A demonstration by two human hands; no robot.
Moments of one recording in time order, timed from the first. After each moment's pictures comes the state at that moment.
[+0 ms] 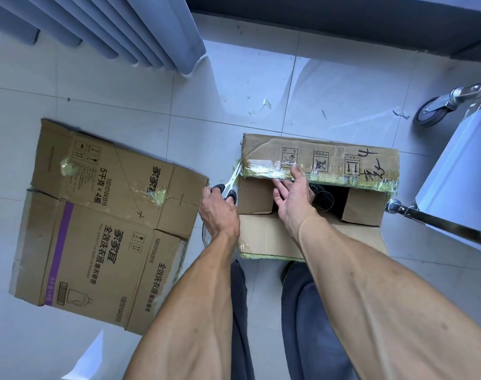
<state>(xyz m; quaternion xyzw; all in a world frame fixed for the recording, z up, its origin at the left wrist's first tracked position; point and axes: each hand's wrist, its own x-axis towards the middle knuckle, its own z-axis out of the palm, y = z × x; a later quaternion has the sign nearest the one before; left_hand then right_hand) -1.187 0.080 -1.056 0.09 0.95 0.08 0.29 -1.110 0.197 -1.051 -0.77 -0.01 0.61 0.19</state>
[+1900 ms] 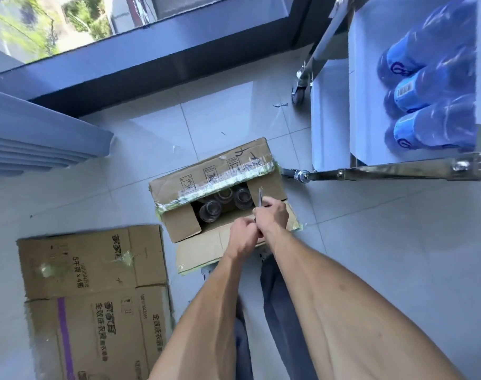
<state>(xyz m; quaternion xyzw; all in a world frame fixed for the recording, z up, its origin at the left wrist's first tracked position) -0.969 0.170 -0.965 0.23 0.74 0.14 0.62 -0.908 0.223 -0.968 -0.81 -0.30 0.50 0.03</state>
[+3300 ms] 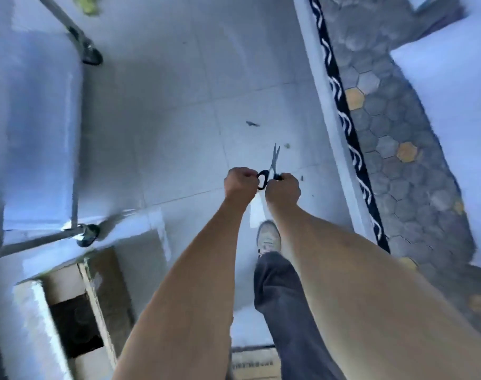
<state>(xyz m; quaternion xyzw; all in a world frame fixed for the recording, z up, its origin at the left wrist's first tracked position) -0.513 -0.170 -0.894 0.70 0.40 -0.24 0.54 -0.502 -0.261 -0.892 -0.83 0.35 0.22 0.37</state>
